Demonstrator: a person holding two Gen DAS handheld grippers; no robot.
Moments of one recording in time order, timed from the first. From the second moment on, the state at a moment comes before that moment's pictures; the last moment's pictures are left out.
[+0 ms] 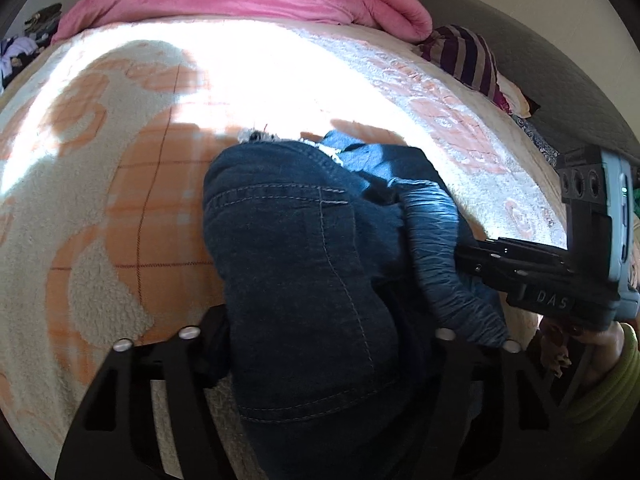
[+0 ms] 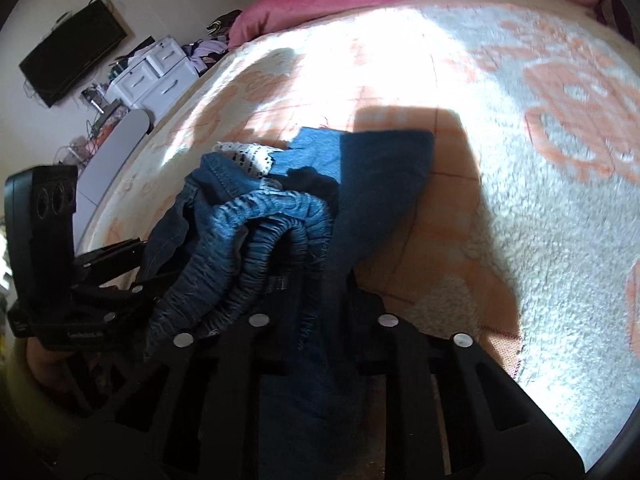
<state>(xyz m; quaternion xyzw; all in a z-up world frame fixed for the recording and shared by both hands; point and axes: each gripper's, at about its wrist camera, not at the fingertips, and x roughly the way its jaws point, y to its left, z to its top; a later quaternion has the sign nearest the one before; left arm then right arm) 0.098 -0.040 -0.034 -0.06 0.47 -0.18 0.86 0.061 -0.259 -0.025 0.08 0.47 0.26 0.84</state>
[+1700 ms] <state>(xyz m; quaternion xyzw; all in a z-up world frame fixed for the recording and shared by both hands) 0.136 0.007 -0.001 -0.06 0.43 -0.10 0.90 0.101 -0.228 0.003 -0.01 0.42 0.17 0.89</state>
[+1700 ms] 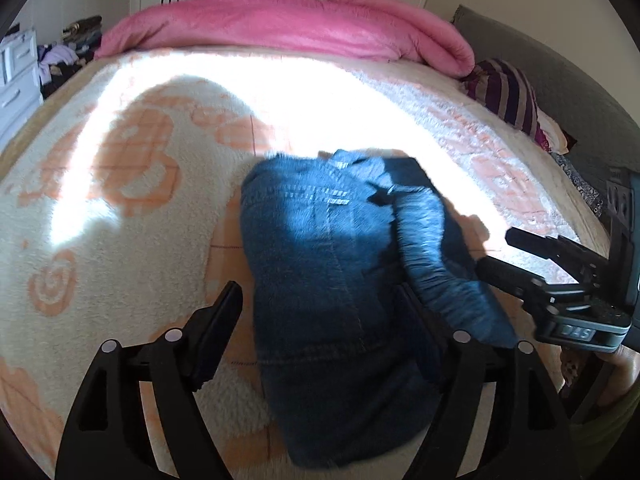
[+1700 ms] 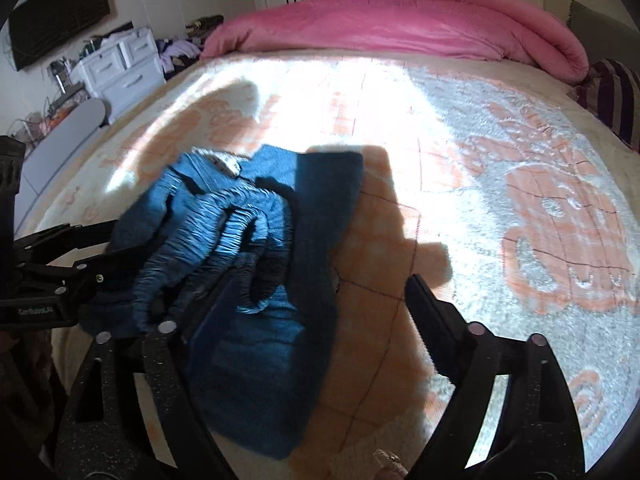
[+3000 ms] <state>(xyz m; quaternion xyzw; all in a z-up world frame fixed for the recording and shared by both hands) -0.020 0.006 0.011 -0.05 0.40 -0.06 0.91 -0.056 -0.253 0.042 -0.03 0.32 0.15 0.93</state>
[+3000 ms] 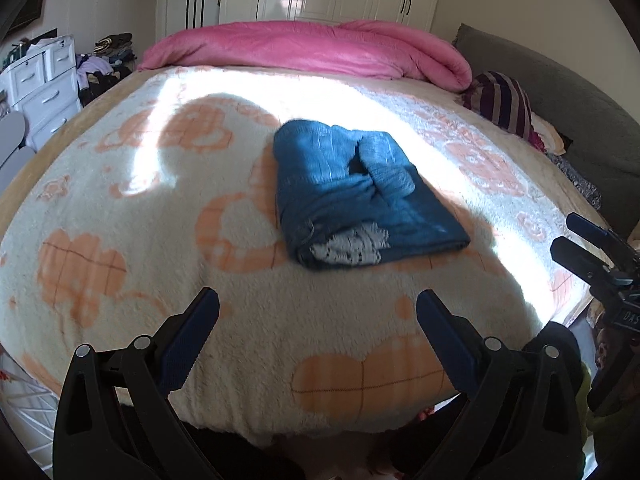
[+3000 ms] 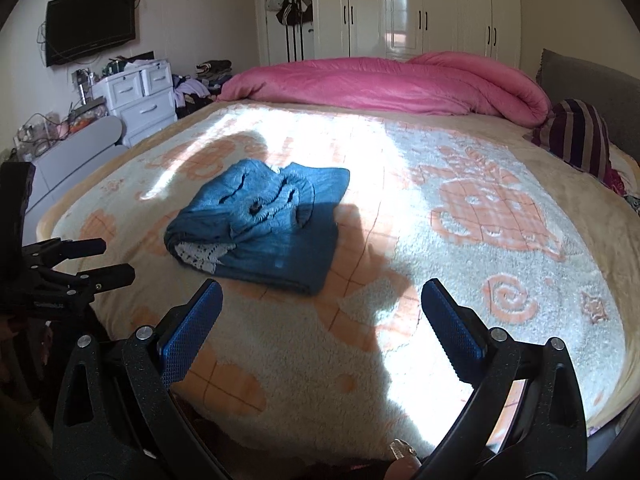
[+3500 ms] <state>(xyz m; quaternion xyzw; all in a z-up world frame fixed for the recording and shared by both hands) -0.002 -0.001 -0.006 -0.02 0.42 -0.03 0.91 -0.038 -0.237 0.000 -0.03 0.38 0.13 0.91</state>
